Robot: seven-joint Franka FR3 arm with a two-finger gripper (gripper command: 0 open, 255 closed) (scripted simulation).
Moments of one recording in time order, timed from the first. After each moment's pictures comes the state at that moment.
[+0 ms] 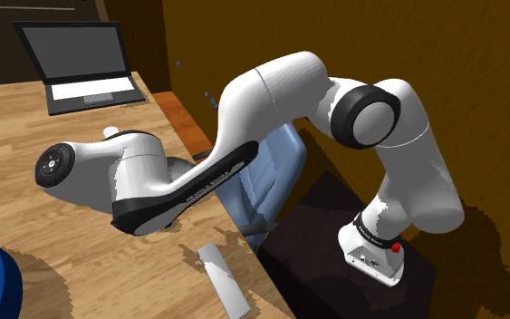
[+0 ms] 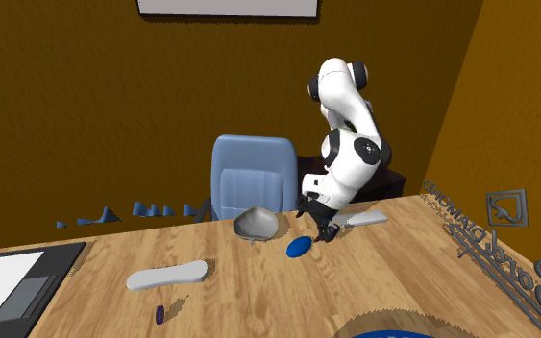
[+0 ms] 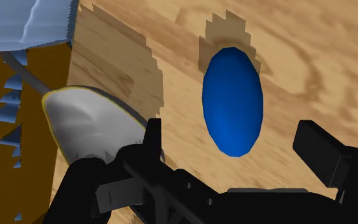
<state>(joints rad) 0.51 0.81 0.46 -1.33 -0.70 1.77 0.96</state>
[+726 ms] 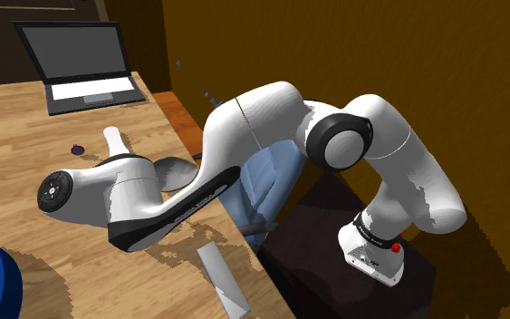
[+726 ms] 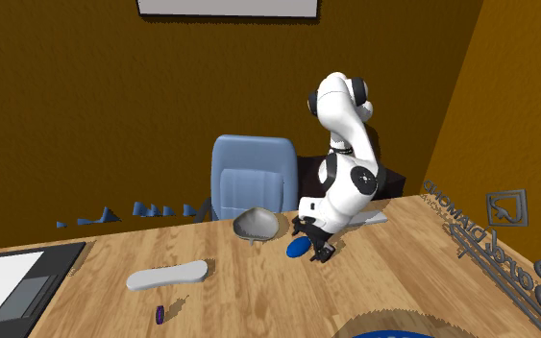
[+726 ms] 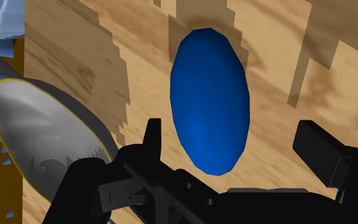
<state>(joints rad) 0.56 0.98 0.42 -1.18 -0.74 1.78 0.95</state>
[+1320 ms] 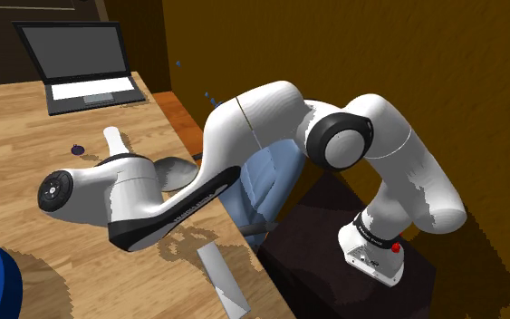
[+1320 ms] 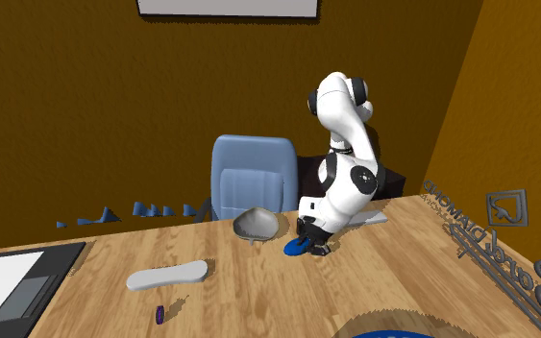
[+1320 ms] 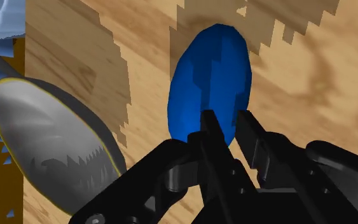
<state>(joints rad) 0.56 0.98 0.42 -1.18 -0.75 1.78 0.95</state>
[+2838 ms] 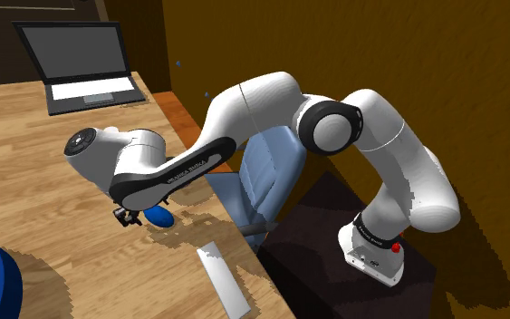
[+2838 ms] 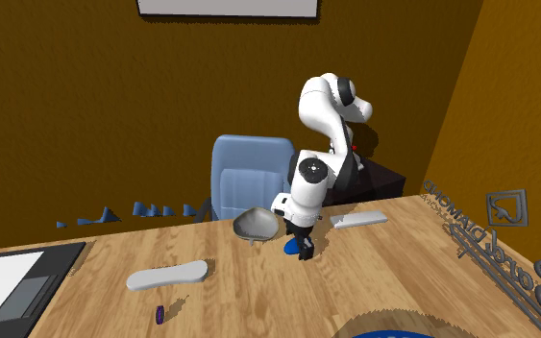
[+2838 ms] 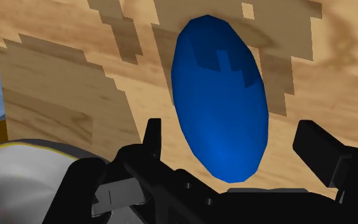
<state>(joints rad) 0.41 1.00 0.47 -1.16 -0.56 1.82 1.04</state>
